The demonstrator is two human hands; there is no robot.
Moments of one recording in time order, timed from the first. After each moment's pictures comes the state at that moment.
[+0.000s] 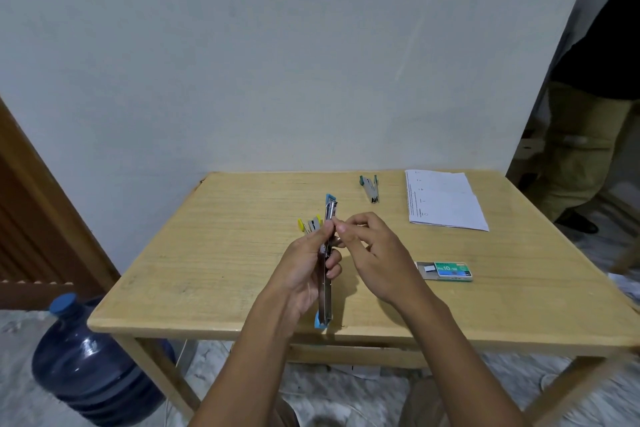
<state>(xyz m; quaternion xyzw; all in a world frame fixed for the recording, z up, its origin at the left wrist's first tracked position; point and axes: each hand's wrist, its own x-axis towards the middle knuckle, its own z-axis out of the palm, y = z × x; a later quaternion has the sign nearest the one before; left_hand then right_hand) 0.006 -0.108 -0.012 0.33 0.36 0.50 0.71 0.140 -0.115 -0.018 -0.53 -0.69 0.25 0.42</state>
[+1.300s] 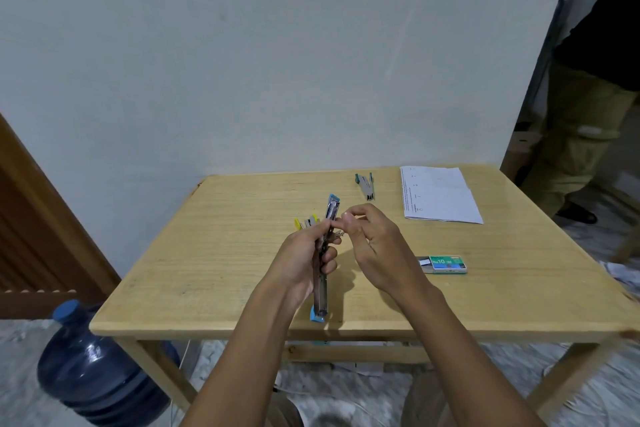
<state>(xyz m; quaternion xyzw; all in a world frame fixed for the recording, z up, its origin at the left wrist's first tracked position) 0.007 -0.109 0.000 0.37 0.42 0.48 0.67 0.146 -0.109 -0.020 -0.49 -0.71 0.18 0.48</state>
